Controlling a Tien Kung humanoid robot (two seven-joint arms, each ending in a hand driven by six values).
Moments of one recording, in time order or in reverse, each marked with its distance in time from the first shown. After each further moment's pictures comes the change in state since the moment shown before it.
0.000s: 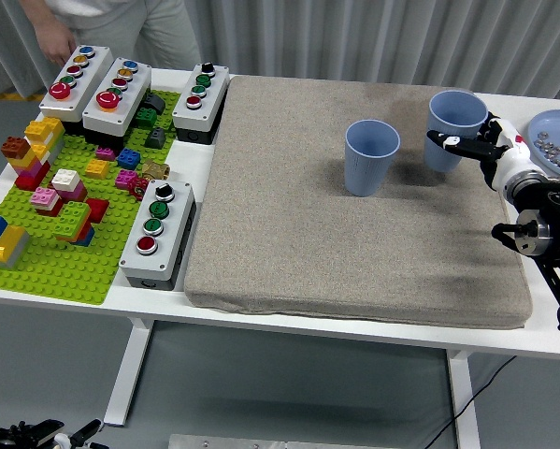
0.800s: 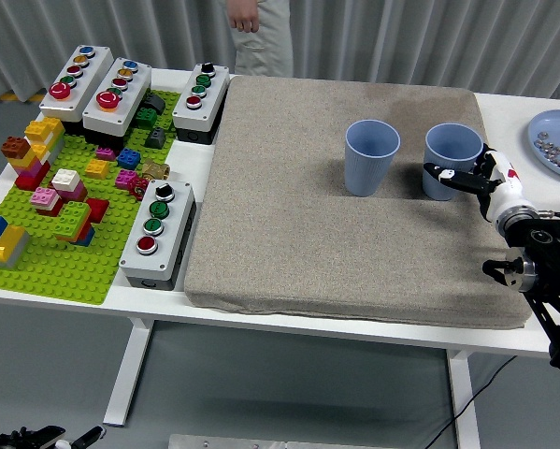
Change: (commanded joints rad) left arm 0.013 -0.006 0.013 0.000 -0.006 -0.002 0.000; right arm -0.103 0.024 0.009 0.020 -0.071 -0.015 0.058
